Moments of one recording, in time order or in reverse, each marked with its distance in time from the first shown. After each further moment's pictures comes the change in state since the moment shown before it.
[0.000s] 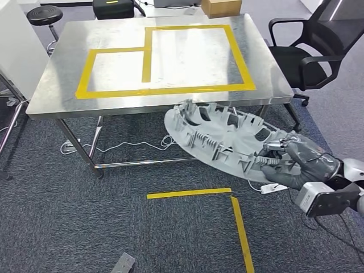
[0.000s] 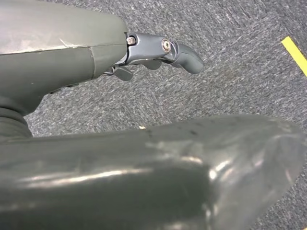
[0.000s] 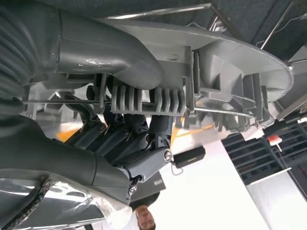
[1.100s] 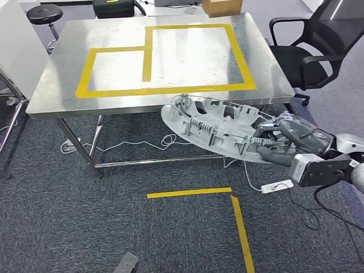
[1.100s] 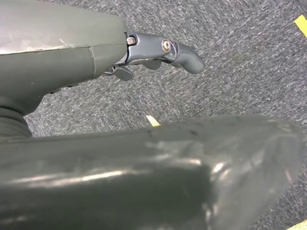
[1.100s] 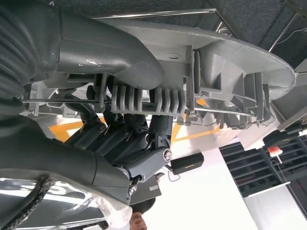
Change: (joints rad) left arm -0.007 0.000 -0.031 0.017 0.002 -0.038 0.060; right arm -0.234 -0.009 0.167 0.159 -0.051 0.019 -0.008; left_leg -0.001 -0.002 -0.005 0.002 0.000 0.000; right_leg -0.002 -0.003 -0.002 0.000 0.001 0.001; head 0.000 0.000
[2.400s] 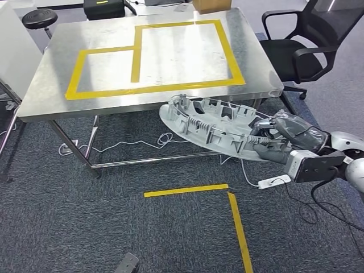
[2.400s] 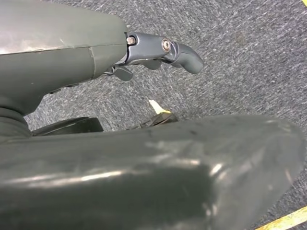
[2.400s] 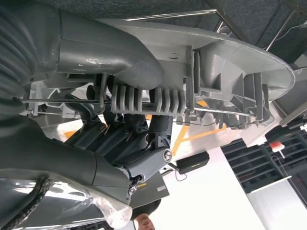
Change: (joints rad) left arm -0.001 0.003 0.005 0.016 0.033 -0.031 0.012; right arm -0.030 0.028 0.028 0.048 0.008 -0.001 -0.021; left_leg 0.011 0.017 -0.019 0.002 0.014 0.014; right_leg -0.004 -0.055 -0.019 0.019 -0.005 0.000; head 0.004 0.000
